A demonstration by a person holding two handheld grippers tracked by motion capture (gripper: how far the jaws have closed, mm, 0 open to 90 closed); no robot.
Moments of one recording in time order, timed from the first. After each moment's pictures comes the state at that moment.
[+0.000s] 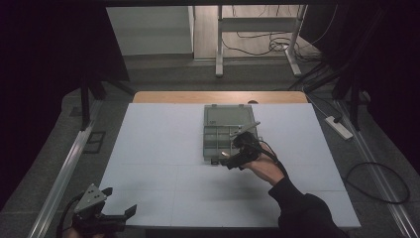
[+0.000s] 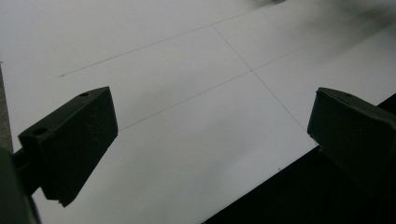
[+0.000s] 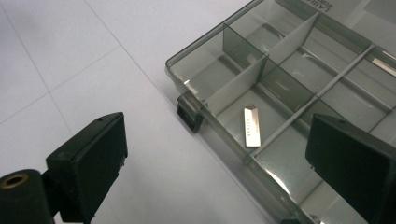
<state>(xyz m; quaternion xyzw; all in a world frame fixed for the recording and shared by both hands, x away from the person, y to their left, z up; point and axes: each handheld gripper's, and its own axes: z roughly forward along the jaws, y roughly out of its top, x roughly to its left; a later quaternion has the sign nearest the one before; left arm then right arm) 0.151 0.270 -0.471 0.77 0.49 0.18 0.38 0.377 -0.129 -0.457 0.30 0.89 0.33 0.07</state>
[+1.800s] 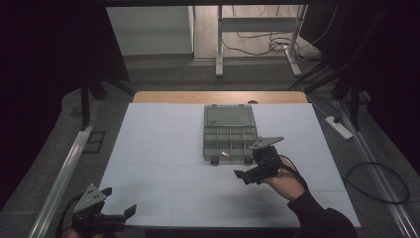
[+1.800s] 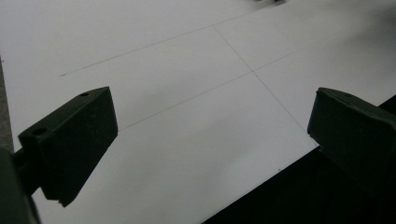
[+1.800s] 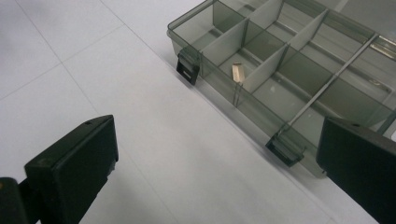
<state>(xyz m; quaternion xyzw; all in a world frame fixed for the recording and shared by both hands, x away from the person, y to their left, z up) 0.150 0.270 -0.471 0.77 0.49 0.18 0.38 0.329 -0.178 -0.449 0.31 0.88 0.35 0.11</state>
